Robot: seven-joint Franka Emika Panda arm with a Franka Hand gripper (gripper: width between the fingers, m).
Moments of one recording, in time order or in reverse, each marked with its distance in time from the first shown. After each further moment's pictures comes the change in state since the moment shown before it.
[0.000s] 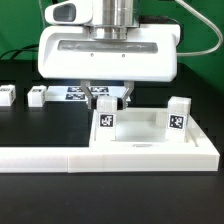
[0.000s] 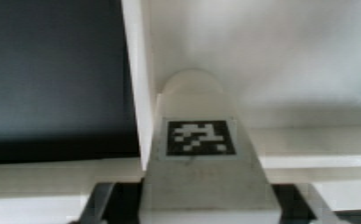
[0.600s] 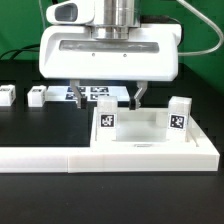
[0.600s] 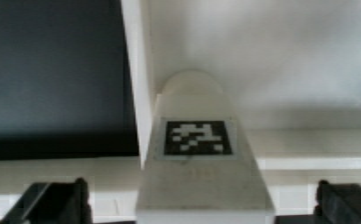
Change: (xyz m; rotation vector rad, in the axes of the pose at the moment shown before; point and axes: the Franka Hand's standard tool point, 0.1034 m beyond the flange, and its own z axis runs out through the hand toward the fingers) arm 0.000 0.000 0.000 0.000 0.000 -0.029
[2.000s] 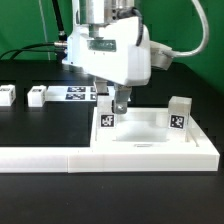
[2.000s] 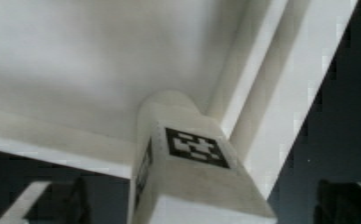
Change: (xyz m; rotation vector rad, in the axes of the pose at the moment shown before) arm 0.003 -0.008 -0.002 0.023 -0.017 1.182
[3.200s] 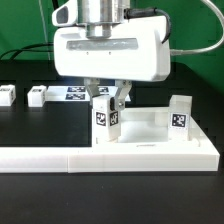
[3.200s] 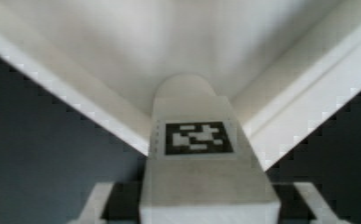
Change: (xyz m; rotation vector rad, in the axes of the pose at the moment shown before) arm 0.007 0.001 0.000 0.029 0.021 -0.306
